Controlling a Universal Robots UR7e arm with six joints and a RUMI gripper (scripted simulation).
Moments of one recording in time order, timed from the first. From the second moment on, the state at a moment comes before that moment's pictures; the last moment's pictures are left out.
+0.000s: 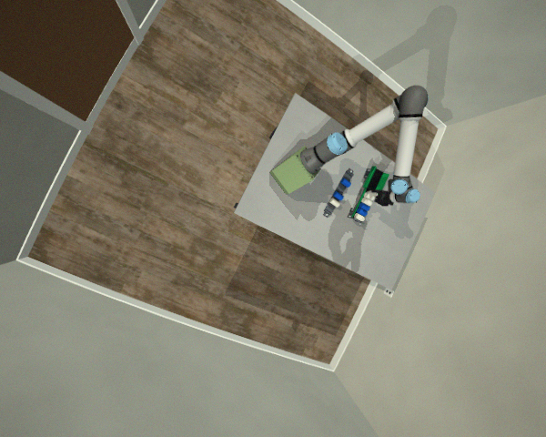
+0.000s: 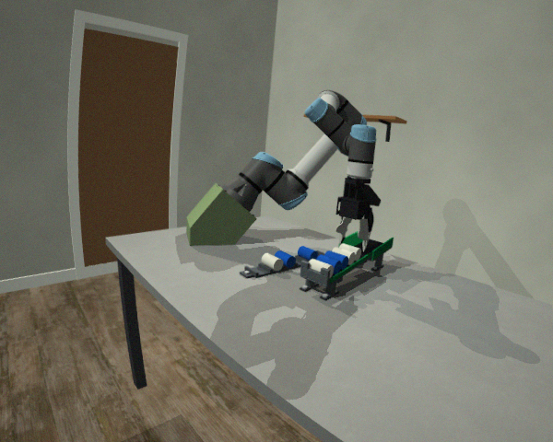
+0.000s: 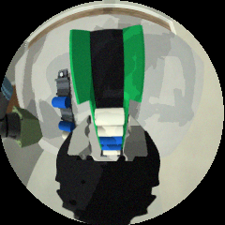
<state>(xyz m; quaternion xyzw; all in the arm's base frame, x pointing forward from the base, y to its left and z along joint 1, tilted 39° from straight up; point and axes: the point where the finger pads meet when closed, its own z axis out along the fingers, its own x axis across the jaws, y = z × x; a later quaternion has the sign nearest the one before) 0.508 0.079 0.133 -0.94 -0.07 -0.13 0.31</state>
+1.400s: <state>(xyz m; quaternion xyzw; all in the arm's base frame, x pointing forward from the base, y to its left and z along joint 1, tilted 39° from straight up) 0.492 0.033 0.193 -0.94 -0.07 -0.13 0.31</state>
